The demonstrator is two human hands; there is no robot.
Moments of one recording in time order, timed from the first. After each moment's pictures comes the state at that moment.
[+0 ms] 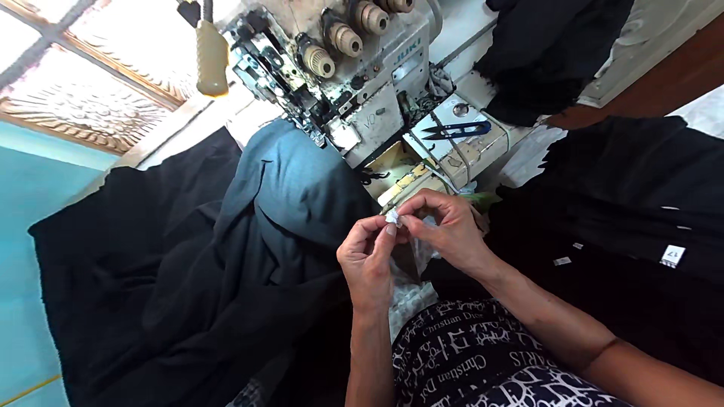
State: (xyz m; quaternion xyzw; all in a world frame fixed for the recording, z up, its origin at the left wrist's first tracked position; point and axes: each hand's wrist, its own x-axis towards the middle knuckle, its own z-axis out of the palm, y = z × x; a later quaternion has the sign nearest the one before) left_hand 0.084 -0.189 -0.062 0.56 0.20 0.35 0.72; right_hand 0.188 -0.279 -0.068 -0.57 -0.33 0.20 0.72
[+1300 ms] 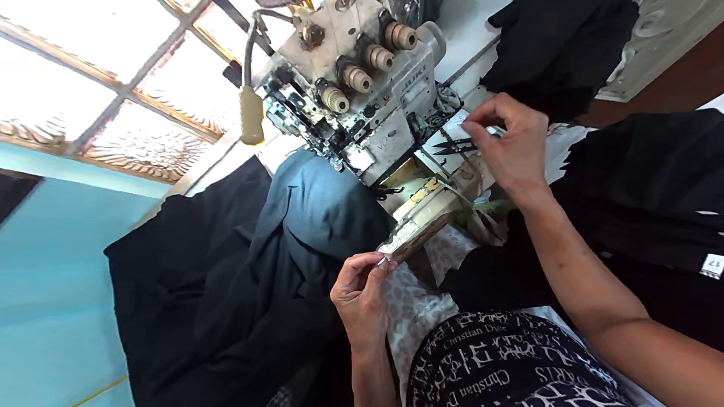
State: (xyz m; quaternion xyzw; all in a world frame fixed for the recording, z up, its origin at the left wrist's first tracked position) left_hand 0.049 -0.171 -0.058 0.64 0.22 0.38 0.62; right_hand 0.311 -0.277 -0.060 -0.76 -0.32 -0.07 0.56
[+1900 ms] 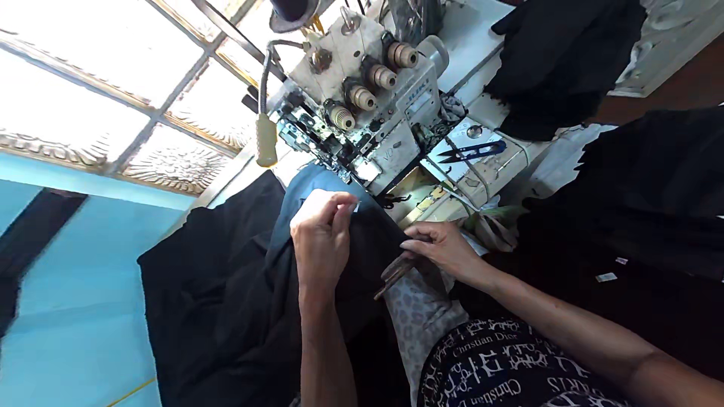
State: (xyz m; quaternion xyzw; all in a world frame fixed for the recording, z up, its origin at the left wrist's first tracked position) left_hand 0.098 -0.080 0.016 0.94 0.13 0.24 0.19; right_hand 0.189 -0.253 -0.080 -0.59 -0.26 0.38 0.66
